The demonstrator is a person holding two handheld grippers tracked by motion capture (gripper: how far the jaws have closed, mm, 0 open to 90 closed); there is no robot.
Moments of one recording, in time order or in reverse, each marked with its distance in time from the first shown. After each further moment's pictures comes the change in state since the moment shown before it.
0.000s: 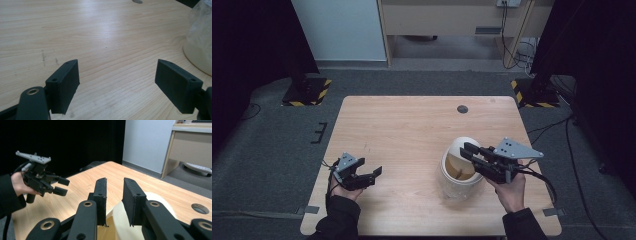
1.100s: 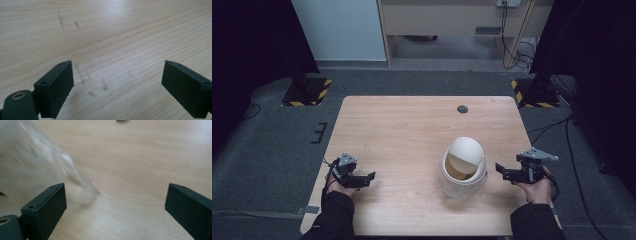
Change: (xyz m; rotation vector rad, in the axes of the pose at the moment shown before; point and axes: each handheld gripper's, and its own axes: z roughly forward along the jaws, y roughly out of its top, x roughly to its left) left arm 0.034 -0.020 0.021 0.230 0.060 0.016; right arm -0.125 -0.131 -0.026 0.355 -0.360 0.223
